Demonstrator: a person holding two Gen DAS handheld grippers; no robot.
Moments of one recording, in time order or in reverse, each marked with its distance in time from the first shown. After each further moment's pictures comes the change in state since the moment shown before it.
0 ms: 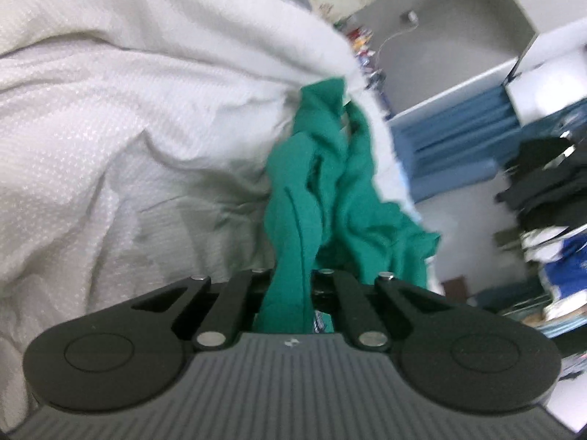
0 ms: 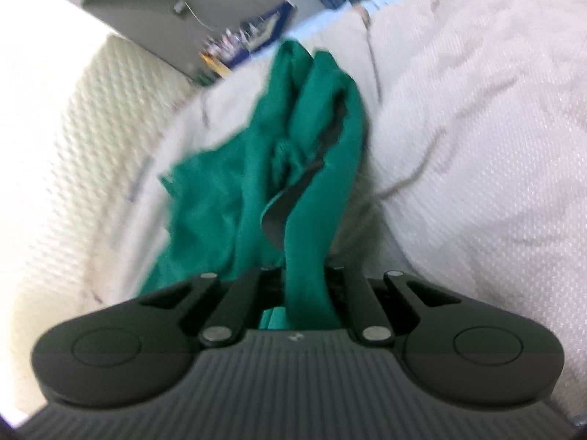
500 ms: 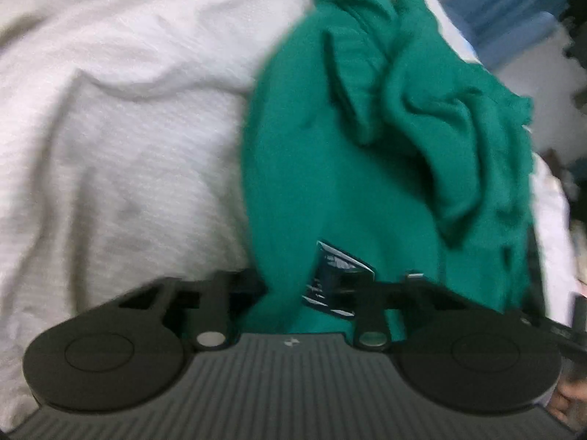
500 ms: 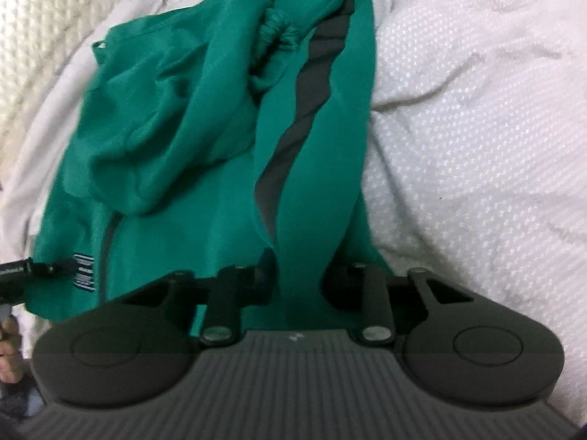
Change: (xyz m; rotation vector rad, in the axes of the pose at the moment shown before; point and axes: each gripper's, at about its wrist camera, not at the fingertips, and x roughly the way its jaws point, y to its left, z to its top) left arm 0.140 0.001 -0.028 0.343 0.255 0.348; right arm 0.106 0.009 -0.051 -0.280 0.236 -0.318
